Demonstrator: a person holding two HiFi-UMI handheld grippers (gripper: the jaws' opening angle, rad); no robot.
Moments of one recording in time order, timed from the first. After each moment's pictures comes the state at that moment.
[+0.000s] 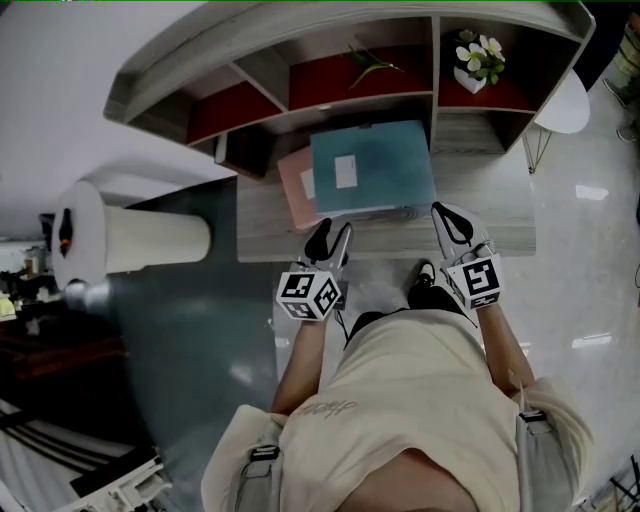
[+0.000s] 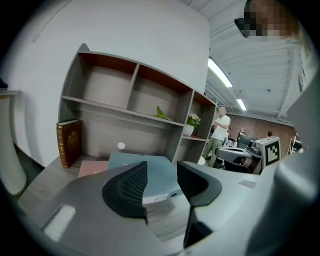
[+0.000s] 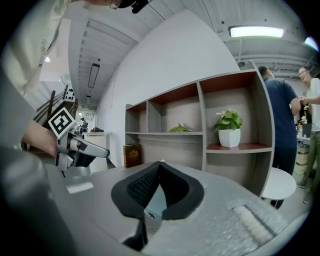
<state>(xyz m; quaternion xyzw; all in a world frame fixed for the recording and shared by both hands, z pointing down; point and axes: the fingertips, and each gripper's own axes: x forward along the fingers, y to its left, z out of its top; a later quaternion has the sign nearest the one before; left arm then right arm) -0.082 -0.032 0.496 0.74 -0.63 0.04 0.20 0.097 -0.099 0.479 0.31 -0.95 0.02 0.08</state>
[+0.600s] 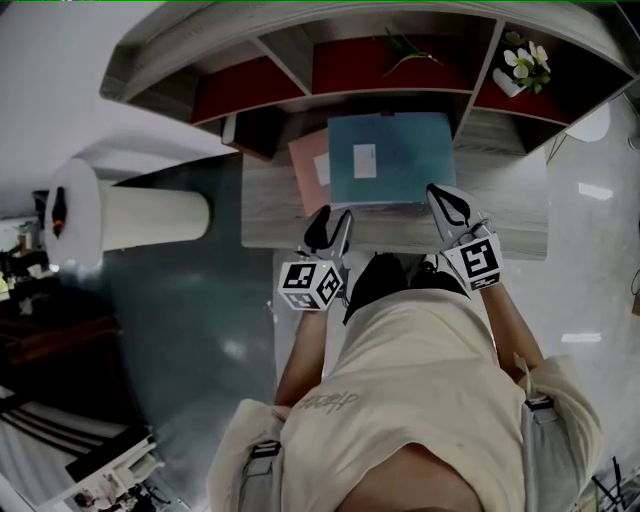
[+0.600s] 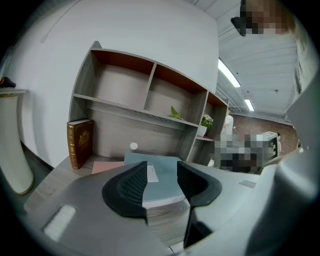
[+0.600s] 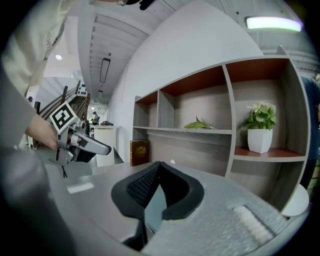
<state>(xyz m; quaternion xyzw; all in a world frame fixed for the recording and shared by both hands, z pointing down) -0.132 -0.042 0.507 0.72 -0.66 0.04 0.21 0.025 -0.125 0.486 0.25 -0.96 -0.01 0.11</state>
